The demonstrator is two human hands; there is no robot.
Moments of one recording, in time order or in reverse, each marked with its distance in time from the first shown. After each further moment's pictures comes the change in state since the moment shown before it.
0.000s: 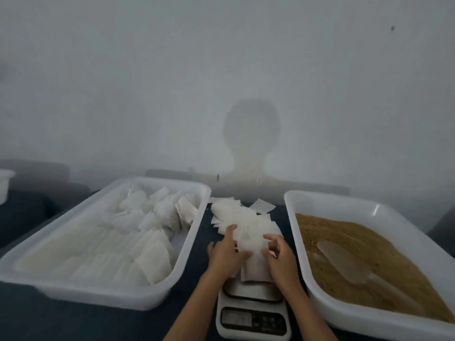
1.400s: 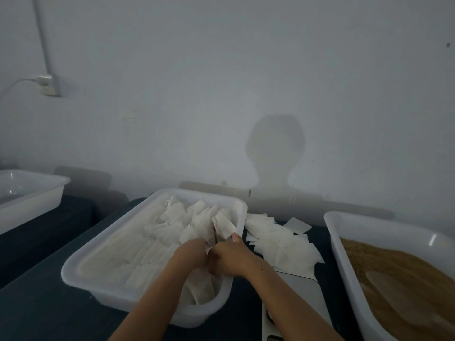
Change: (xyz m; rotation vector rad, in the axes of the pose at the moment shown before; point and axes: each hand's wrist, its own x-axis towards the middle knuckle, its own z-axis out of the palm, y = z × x) left_hand 0.014 -0.061 -0.145 0.661 -0.125 -0.235; right_hand 0.026 -0.127 0.146 -0.863 -0.875 -0.405
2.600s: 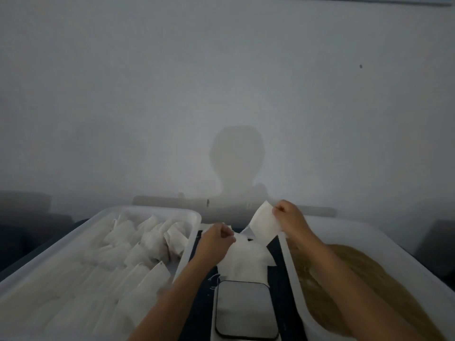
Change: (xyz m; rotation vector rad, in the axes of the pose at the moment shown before) left_hand -0.002 0.146 -0.002 -0.789 0.189 0.343; right_hand -0.123 0.152 -0.096 0.556 0.797 0.516
